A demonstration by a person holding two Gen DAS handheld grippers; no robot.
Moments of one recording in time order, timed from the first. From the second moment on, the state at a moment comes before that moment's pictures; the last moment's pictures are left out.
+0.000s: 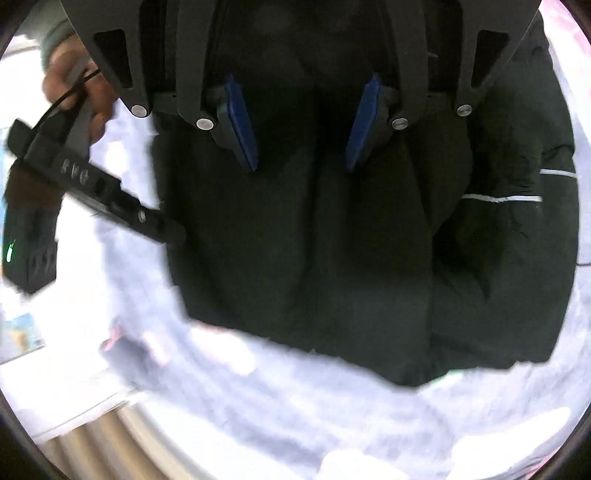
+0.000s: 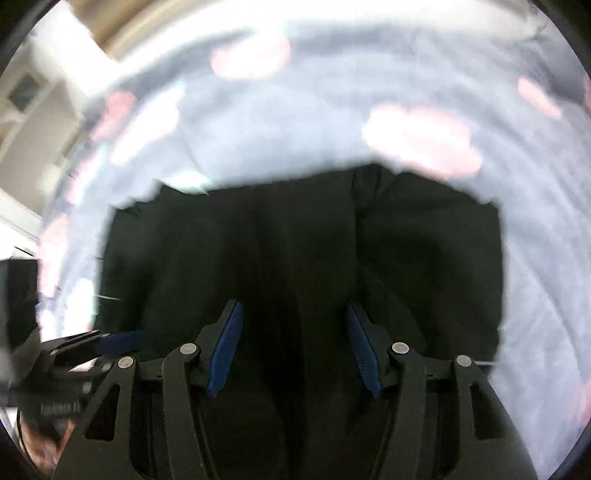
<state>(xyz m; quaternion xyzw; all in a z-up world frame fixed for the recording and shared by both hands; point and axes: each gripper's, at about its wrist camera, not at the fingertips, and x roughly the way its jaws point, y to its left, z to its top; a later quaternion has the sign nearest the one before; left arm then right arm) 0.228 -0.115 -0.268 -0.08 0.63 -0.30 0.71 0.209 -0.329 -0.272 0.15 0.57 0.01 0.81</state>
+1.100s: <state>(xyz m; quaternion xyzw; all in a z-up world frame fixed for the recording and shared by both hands) 0.092 -0.035 -0.244 -0.11 0.63 -0.28 0.71 0.037 -0.280 -0.271 0.19 0.59 0.02 0.78</state>
